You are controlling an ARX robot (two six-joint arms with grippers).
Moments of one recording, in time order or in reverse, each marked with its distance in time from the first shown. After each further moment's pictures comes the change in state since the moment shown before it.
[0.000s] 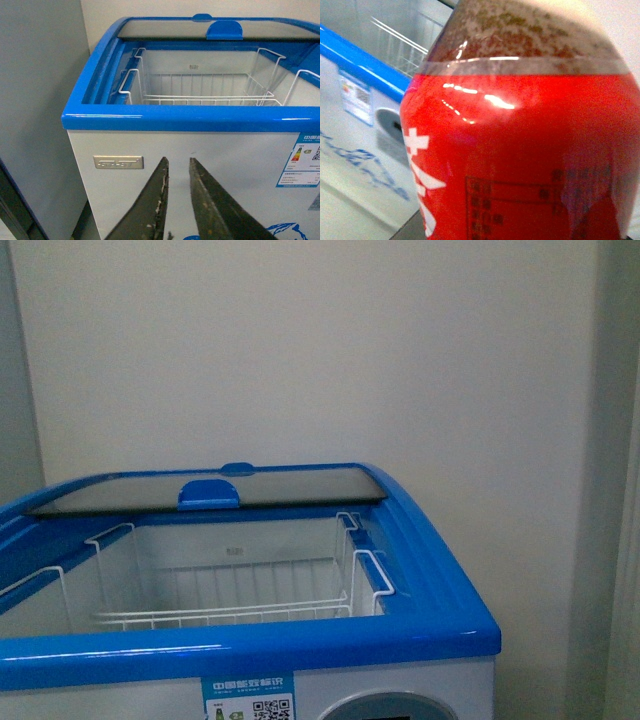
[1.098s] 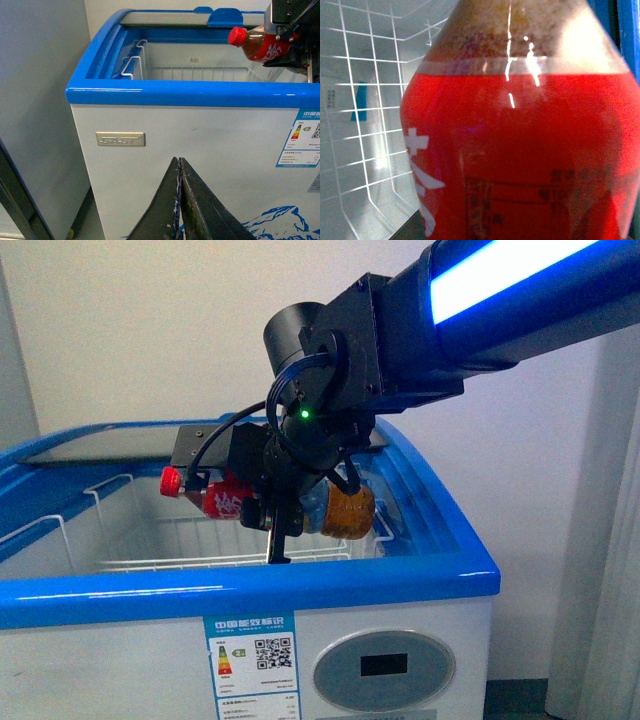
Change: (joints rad) left arm -0.001 -0.335 -0.104 -0.225 0.000 -0.004; right arm 0.448 1.514 1.451 -0.204 0.231 -0.675
